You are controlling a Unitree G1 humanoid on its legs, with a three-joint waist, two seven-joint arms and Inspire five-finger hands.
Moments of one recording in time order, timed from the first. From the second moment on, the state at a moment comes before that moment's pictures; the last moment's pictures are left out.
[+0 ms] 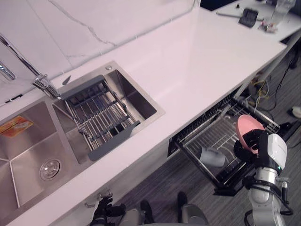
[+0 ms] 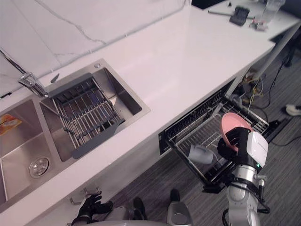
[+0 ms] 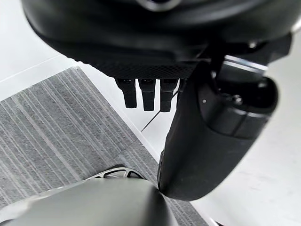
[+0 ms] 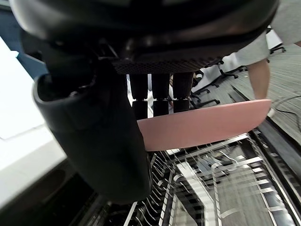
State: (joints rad) left arm 0.13 0.12 -0.01 0.97 -0.01 -0.16 0.13; right arm 0.18 -0.29 -0.32 0.00 -0.57 -0.03 -0.34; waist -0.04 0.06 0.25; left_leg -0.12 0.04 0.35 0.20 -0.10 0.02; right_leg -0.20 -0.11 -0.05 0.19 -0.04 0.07
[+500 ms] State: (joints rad) left arm 0.03 0.14 -0.04 0.90 -0.06 -0.18 0.16; right arm -0.08 -0.35 -0.31 0.17 -0.37 -0.02 -0.39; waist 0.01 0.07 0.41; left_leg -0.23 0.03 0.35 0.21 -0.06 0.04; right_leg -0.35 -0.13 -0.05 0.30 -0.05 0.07
